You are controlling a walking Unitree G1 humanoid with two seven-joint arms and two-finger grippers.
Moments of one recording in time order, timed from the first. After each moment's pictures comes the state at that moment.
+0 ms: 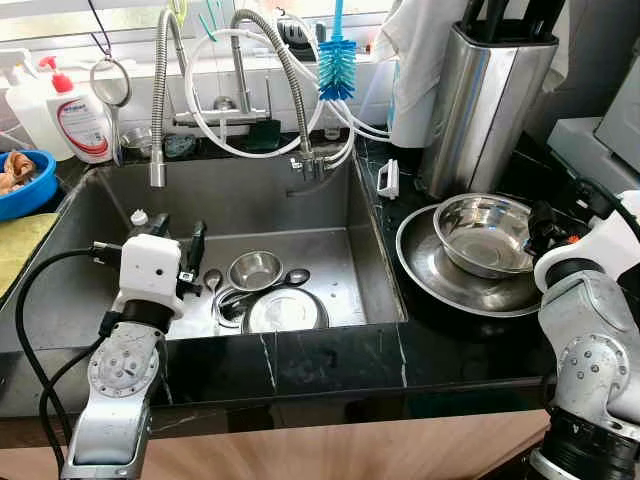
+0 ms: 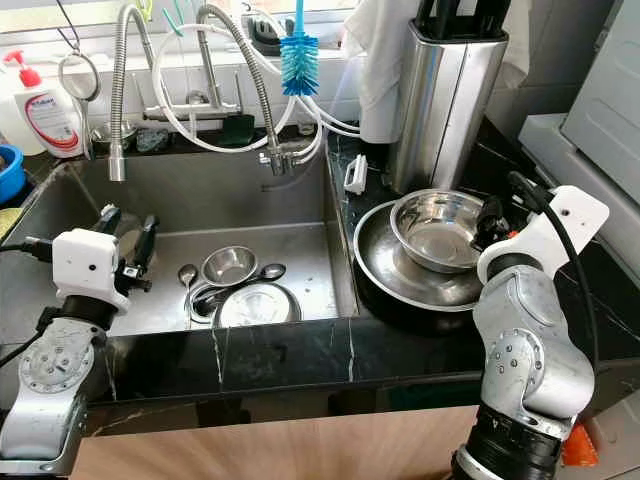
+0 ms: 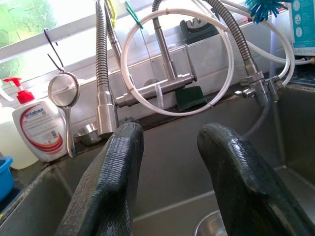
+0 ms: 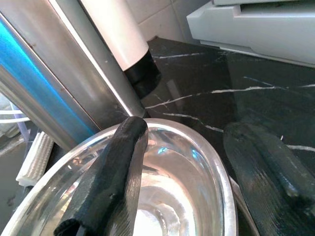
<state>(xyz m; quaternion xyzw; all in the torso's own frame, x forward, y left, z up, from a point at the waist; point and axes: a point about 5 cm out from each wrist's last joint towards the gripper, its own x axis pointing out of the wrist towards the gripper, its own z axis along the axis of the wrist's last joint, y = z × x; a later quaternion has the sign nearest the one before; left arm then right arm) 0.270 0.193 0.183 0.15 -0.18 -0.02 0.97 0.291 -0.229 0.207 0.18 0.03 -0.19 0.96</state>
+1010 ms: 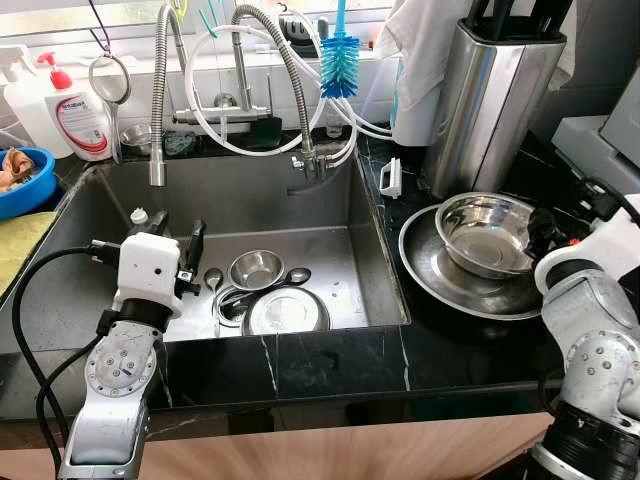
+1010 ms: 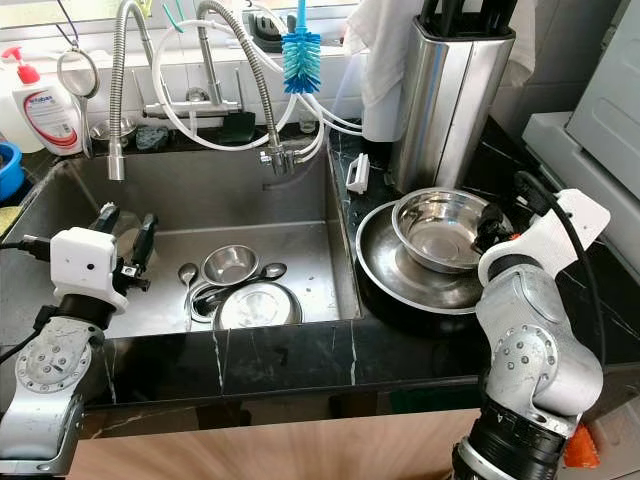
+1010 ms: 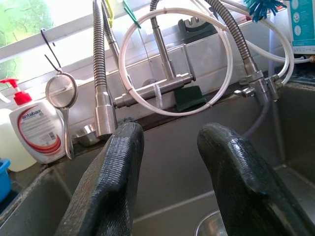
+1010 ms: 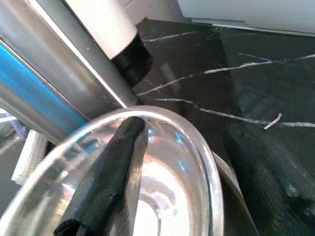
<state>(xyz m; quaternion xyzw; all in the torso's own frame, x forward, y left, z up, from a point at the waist) 0.270 0.193 0.185 0.16 -0.18 -0.03 0.97 0.290 -0.232 0.210 0.22 0.06 -0.20 0.95</state>
